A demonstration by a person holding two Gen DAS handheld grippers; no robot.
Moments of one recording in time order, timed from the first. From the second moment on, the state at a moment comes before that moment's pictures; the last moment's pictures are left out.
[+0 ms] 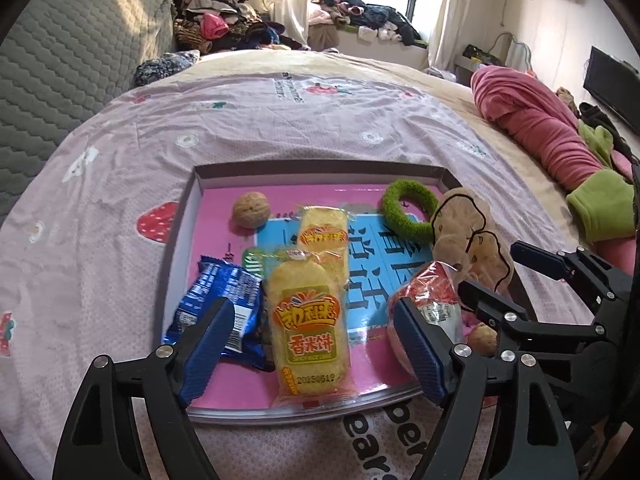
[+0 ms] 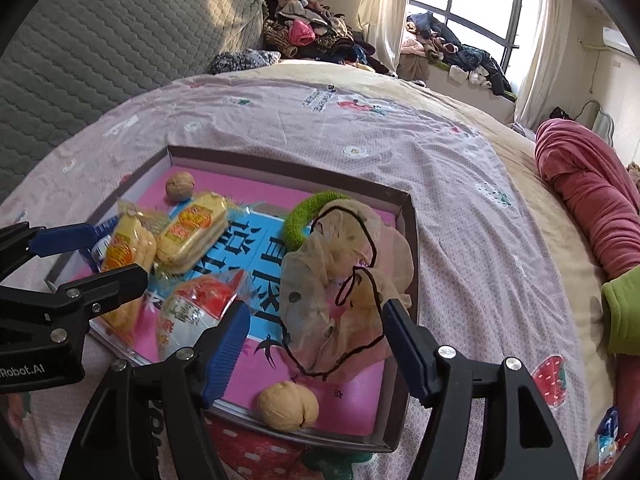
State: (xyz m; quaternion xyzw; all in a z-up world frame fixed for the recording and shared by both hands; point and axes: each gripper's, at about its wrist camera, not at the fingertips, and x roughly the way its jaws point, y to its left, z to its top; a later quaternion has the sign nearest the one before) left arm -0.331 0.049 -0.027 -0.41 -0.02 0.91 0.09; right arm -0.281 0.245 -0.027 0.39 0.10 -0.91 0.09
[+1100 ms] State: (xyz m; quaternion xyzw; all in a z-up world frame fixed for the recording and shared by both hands) left arm -0.285 0.021 0.043 -0.32 -0.02 0.95 0.02; right arm -0.230 0.260 0.056 0.27 0.03 -0.96 0.08
